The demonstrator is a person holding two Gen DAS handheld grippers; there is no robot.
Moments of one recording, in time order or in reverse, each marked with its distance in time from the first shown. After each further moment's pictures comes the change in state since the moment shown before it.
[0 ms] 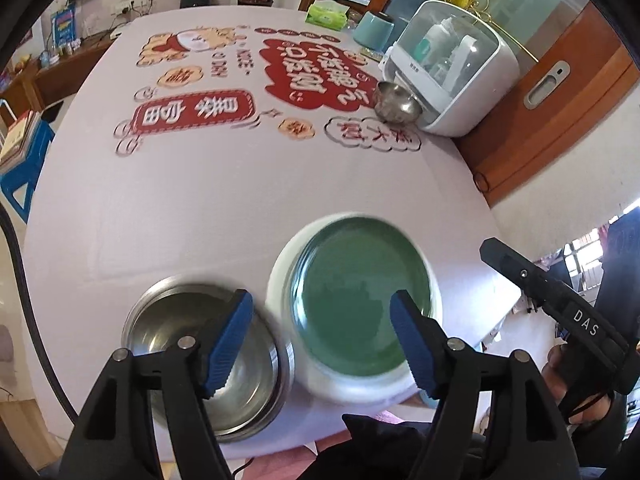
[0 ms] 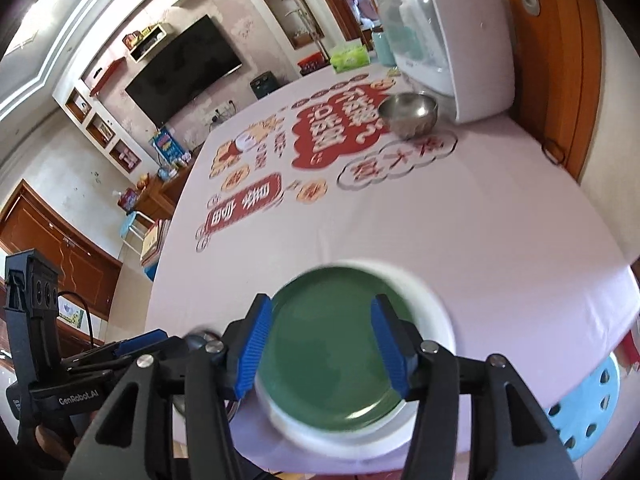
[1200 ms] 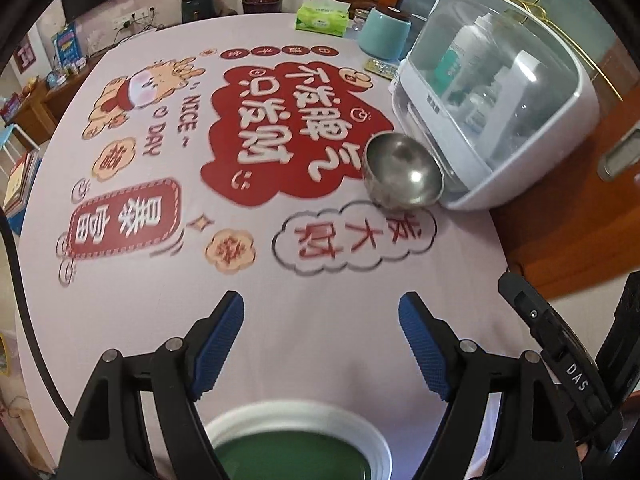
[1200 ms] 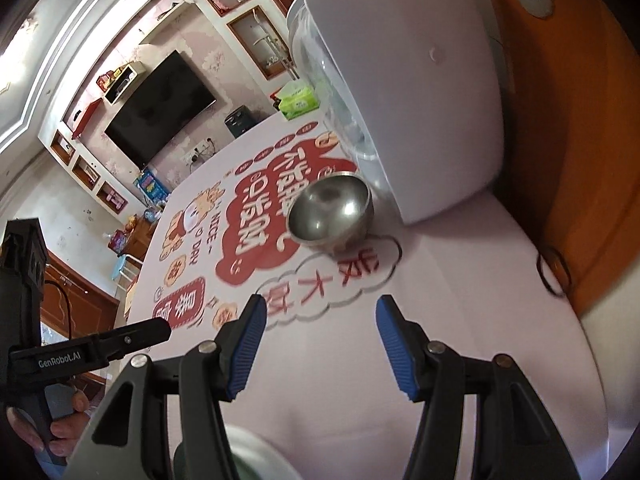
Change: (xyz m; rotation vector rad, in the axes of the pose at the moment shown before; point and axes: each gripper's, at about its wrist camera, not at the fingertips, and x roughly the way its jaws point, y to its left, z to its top) left arm 0.134 -0.103 0.200 -0.007 0.038 0.154; right arm 0.085 -0.132 0.161 0.058 -0.078 -0.009
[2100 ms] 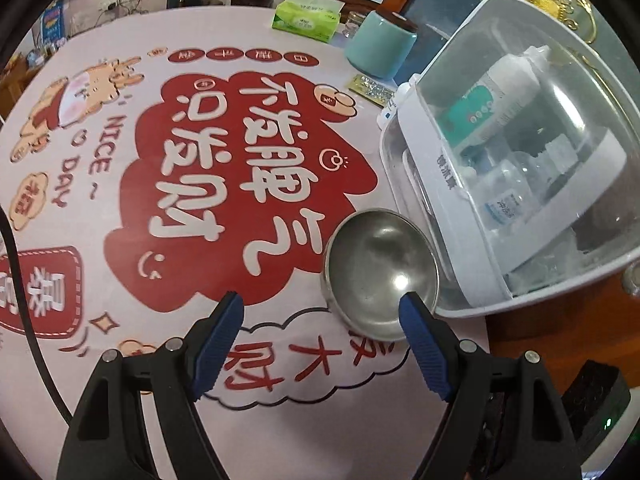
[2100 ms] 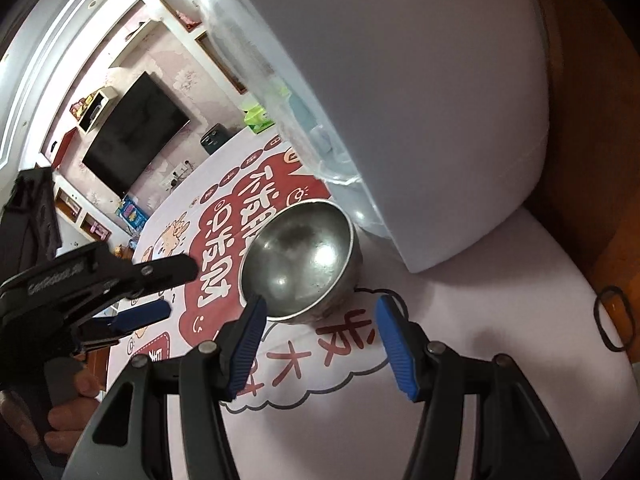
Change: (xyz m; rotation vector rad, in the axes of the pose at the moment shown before) left arm 0.109 -0.025 0.098 -0.095 -0.010 -0.138; right arm 0.088 -0.023 0.028 0.086 -0.036 -0.018
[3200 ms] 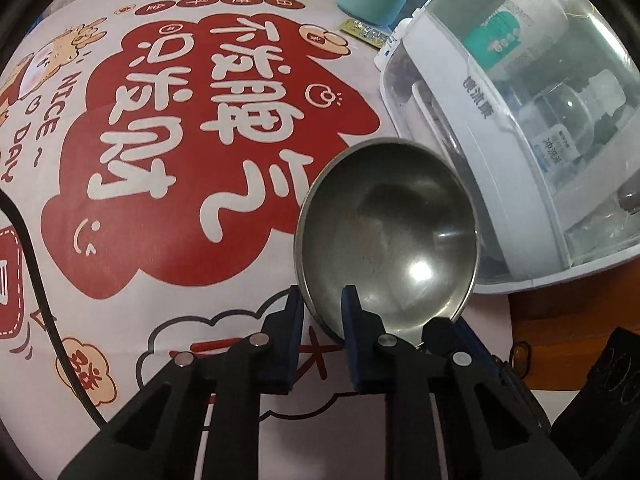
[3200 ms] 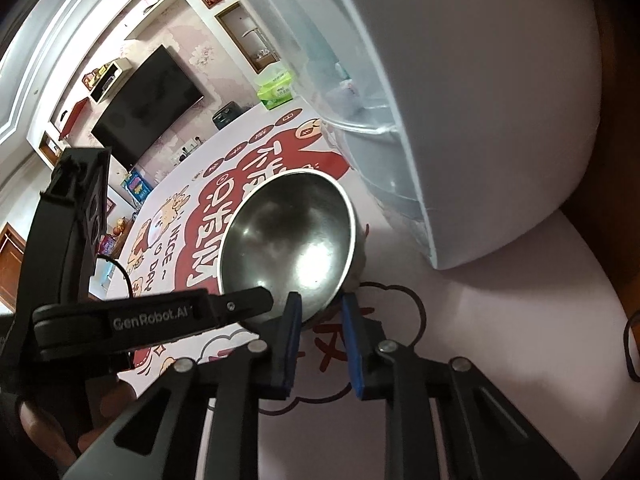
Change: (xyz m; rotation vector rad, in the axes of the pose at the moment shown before) left arm 0.064 0.002 -0.021 0.031 0.108 -0.029; right arm 0.031 0.001 -0.003 -0.073 0.053 0.022
